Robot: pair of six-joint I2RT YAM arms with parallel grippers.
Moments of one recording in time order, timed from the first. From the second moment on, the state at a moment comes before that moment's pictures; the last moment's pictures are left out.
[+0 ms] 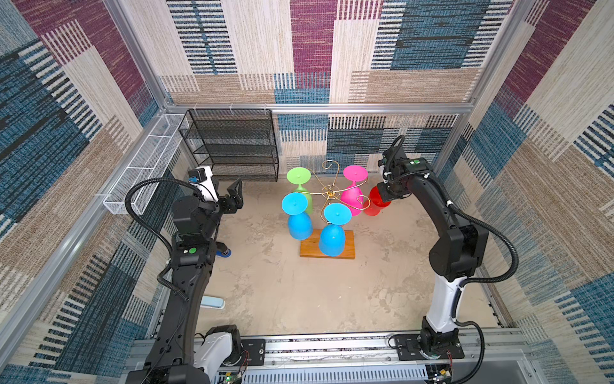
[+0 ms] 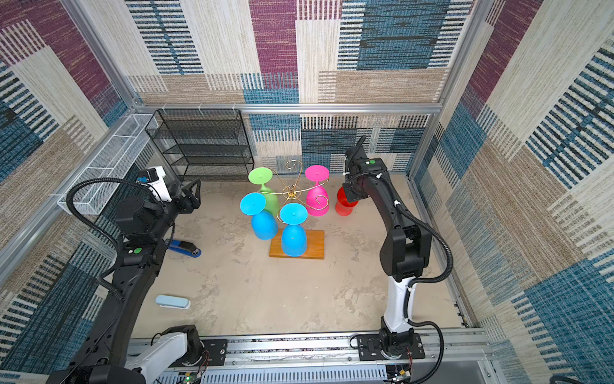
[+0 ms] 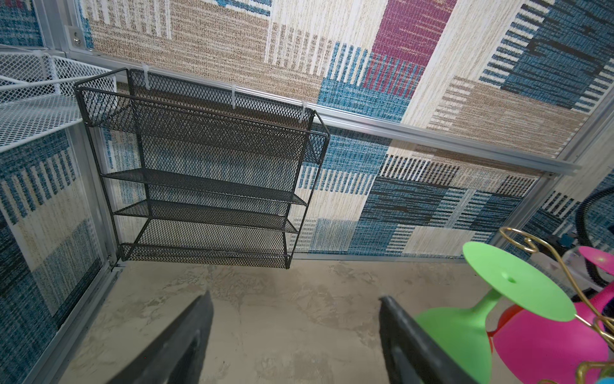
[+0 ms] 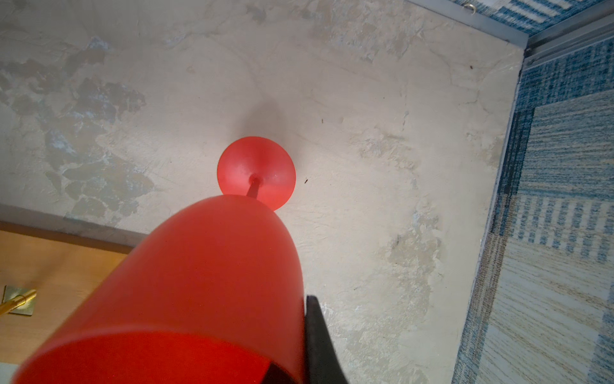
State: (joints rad) left arm 0.10 1.03 0.95 0.07 0.27 -0.21; right arm 0.20 1.97 1.99 -1.17 0.18 -0.06
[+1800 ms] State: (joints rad) left arm 0.11 1.03 0.94 0.08 0.31 -0.24; right arm 0.11 1.48 1.70 -0.70 -0.35 0.14
